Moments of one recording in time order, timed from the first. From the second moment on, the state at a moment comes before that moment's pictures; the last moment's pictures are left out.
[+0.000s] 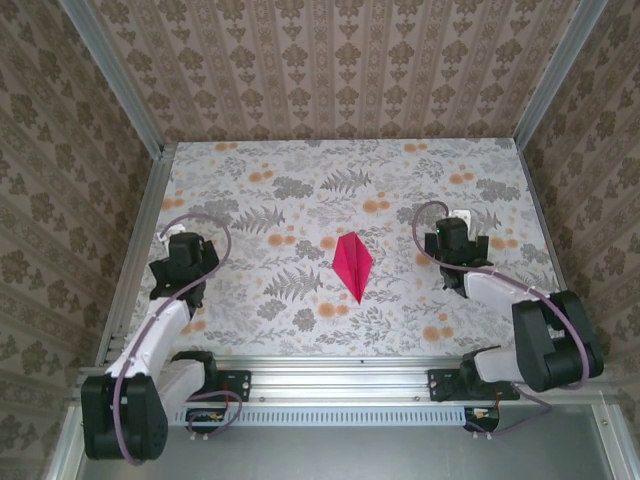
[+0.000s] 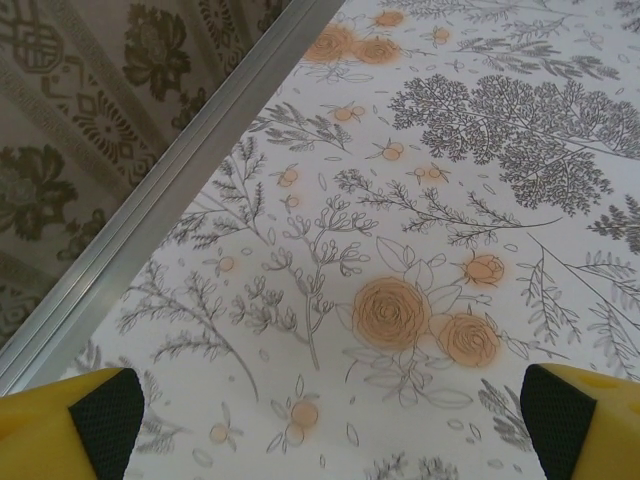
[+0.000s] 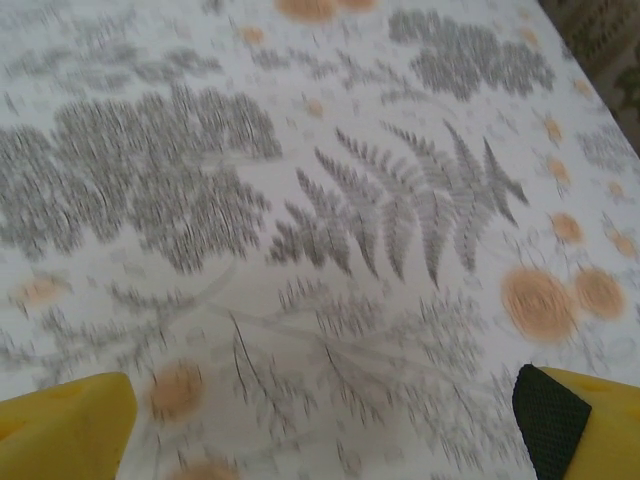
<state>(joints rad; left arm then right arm) -0.08 1.01 0.45 -0.13 -0.43 -0.22 0.16 1.36 0.52 0.16 0.49 0.10</state>
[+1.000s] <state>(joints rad) -0.04 1.52 0.41 0.69 -0.15 0.06 0.04 1.55 0.35 0.86 0.24 0.06</state>
